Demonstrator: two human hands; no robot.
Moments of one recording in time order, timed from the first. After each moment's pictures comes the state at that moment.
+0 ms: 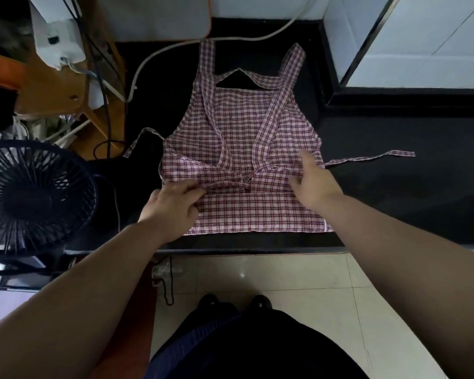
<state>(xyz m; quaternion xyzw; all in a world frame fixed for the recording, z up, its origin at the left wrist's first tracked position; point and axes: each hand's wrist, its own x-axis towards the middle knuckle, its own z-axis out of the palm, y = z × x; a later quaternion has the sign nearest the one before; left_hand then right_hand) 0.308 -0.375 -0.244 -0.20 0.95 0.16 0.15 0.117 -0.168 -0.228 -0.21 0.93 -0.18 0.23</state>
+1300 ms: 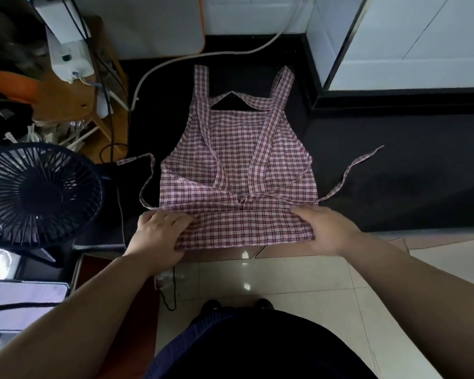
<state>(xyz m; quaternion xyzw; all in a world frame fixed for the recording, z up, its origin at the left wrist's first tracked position) 0.377 -0.358 -0.252 -0.15 0.98 0.13 0.10 0.164 -0.081 -0.233 -0.40 0.87 -0.03 0.29</state>
